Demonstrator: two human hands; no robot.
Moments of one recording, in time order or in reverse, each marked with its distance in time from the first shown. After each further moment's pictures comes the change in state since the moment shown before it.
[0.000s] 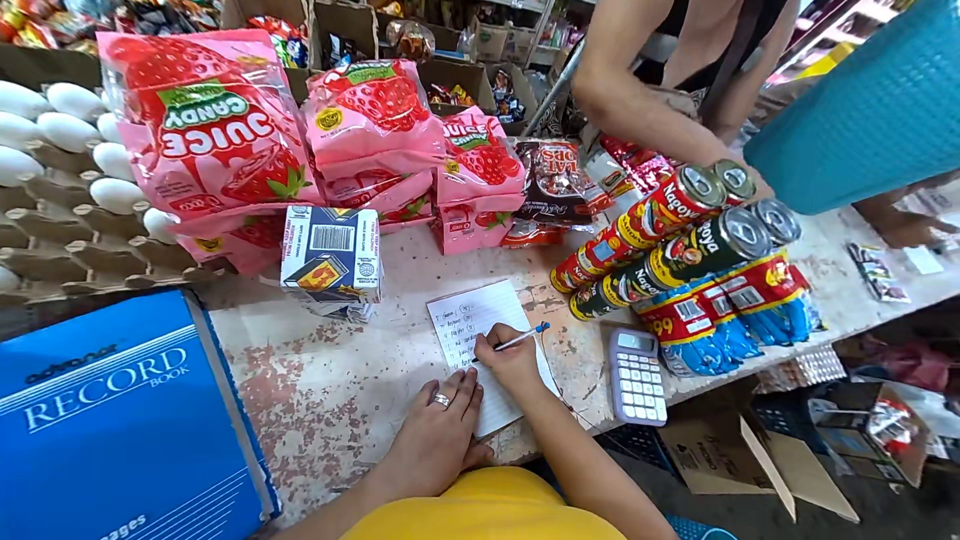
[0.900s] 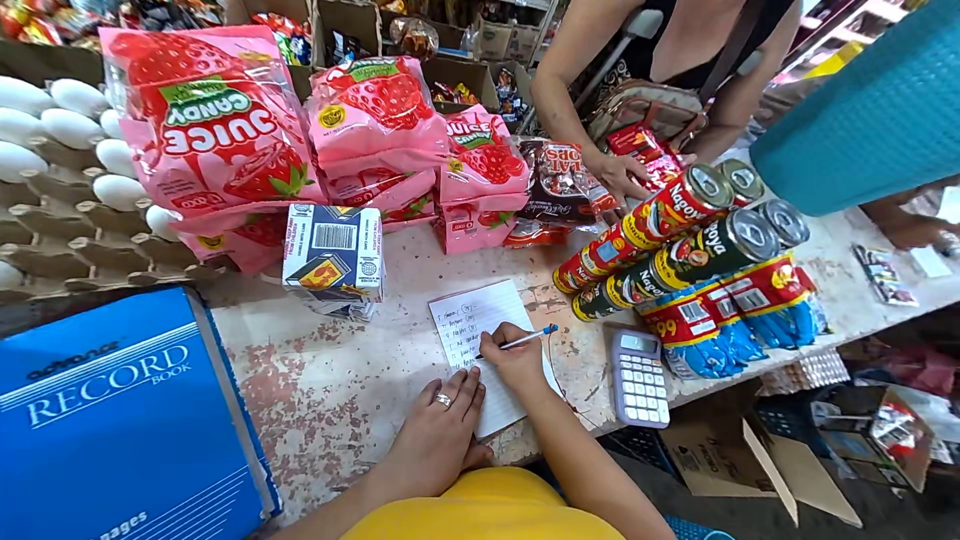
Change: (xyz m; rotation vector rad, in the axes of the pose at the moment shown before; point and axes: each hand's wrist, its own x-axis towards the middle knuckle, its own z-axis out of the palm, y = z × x) left_hand 0.000 -0.001 0.001 0.006 -0.035 0.007; right_hand -0.001 0.005 -0.002 -0.002 0.042 -0.037
